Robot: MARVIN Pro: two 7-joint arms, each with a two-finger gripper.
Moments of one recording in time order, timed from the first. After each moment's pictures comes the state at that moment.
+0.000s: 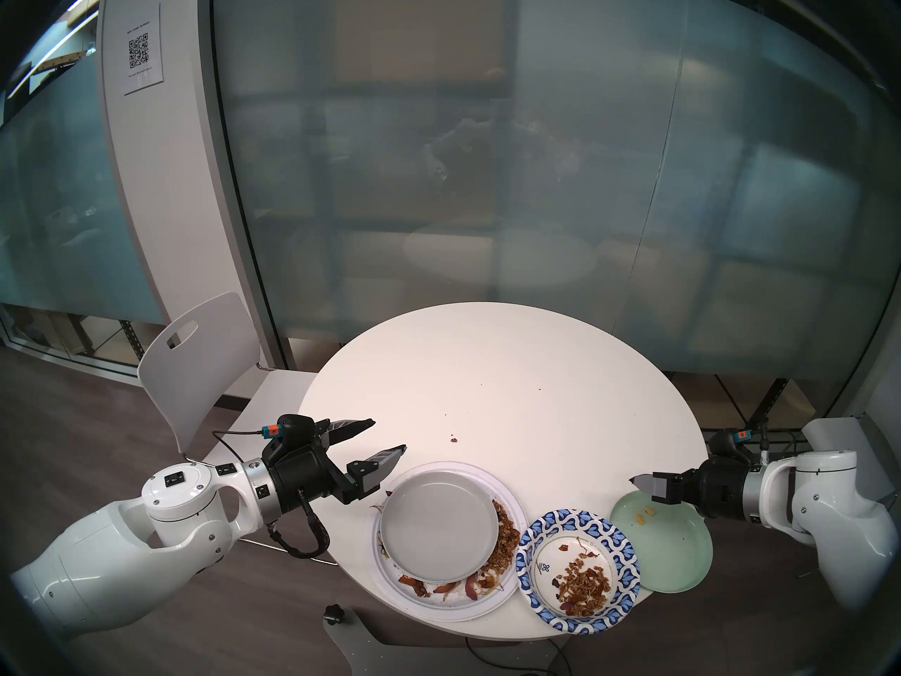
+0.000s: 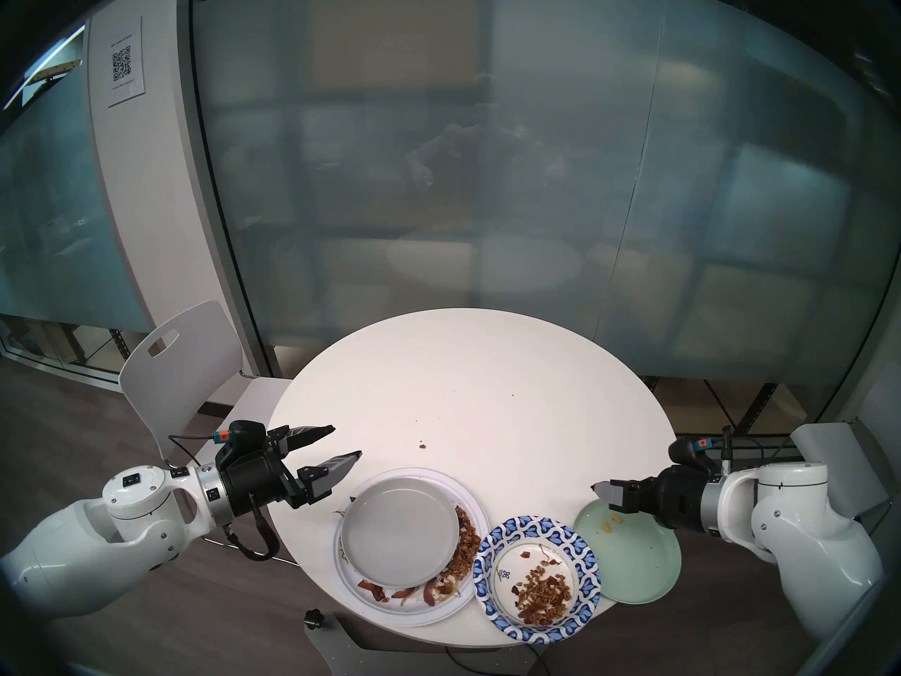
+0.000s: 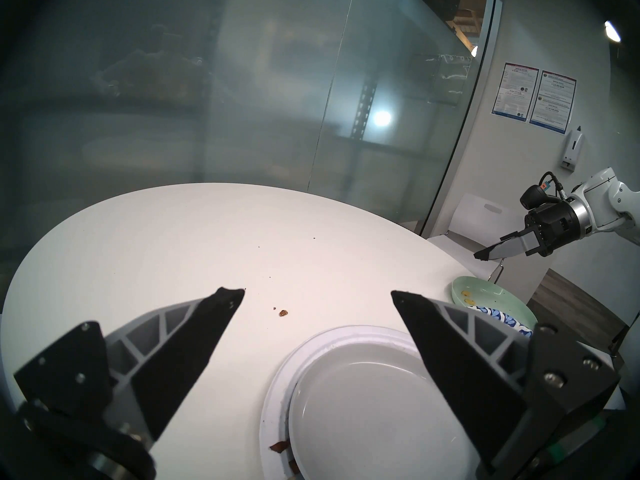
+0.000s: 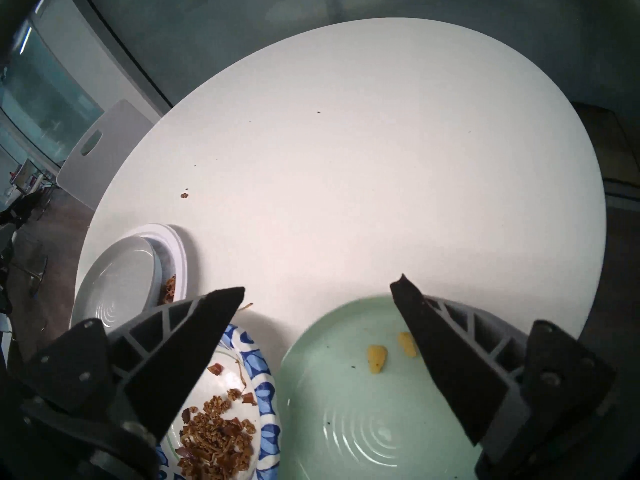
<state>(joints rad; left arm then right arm) 1.92 -0.56 -1.35 -2.03 -0.96 0.02 -0.31 -2.34 -0.72 2.06 -2.13 1.20 0.77 0.04</state>
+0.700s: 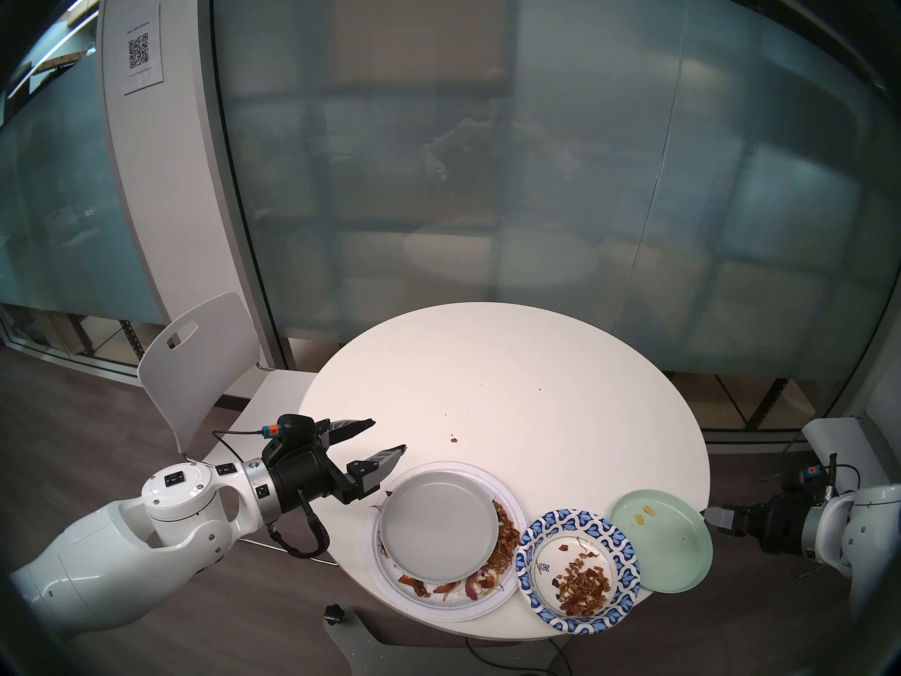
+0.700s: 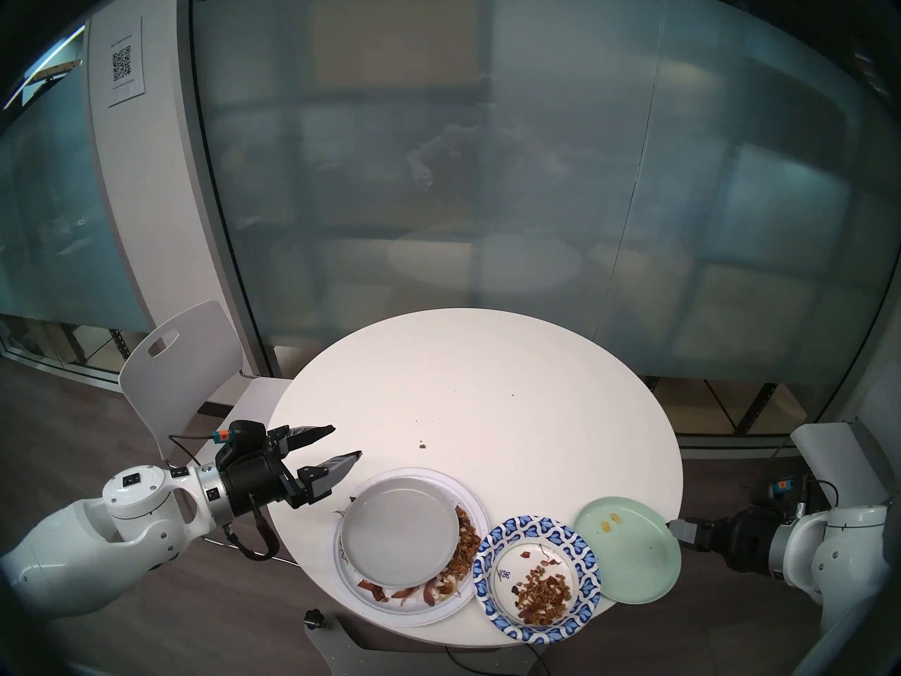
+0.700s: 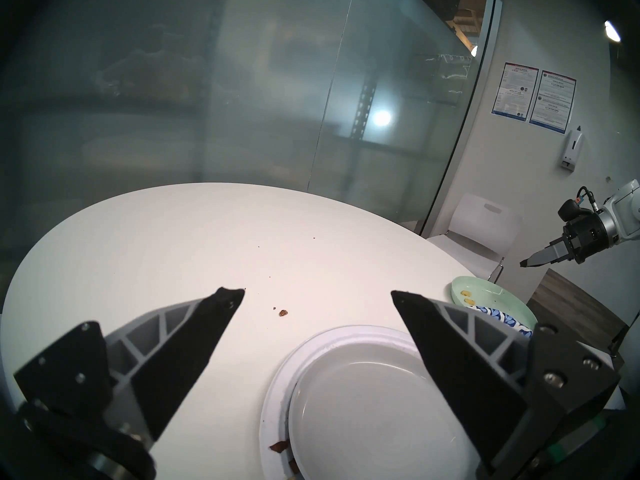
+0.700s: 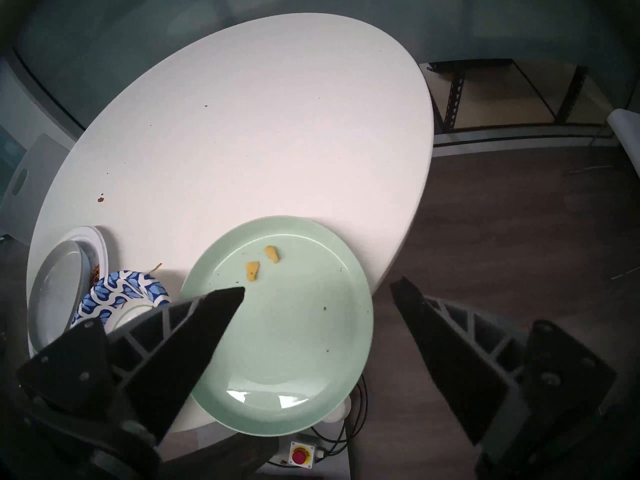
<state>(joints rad) 1.92 -0.56 -1.34 -2.03 -0.96 0.02 -0.30 -2.61 -1.00 2.38 -2.23 1.12 0.85 0.10</state>
